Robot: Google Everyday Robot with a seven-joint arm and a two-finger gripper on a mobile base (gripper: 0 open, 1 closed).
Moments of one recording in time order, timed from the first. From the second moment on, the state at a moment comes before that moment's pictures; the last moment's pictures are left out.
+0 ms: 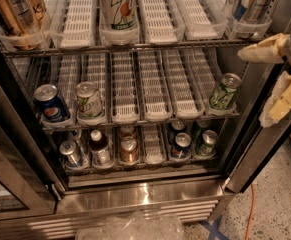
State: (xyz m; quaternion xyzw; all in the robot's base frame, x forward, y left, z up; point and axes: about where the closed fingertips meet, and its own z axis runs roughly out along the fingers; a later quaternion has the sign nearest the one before) arm 0.467 -0.207 0.948 -0.64 0.68 0.21 0.29
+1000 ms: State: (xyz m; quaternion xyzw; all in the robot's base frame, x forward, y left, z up) arm 0.454 -0.176 0.933 -0.62 0.69 0.21 0.31
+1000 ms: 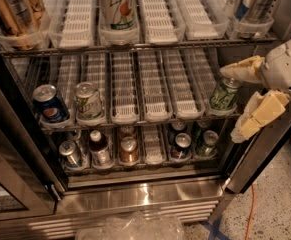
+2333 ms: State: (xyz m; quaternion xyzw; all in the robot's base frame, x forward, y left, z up) arm 0.396 -0.140 0.943 -0.60 0.64 0.25 0.40
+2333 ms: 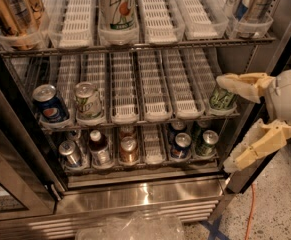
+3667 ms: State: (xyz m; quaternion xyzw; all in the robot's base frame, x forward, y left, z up) arm 0.393 -0.086 0.948 -0.56 0.61 0.29 0.49
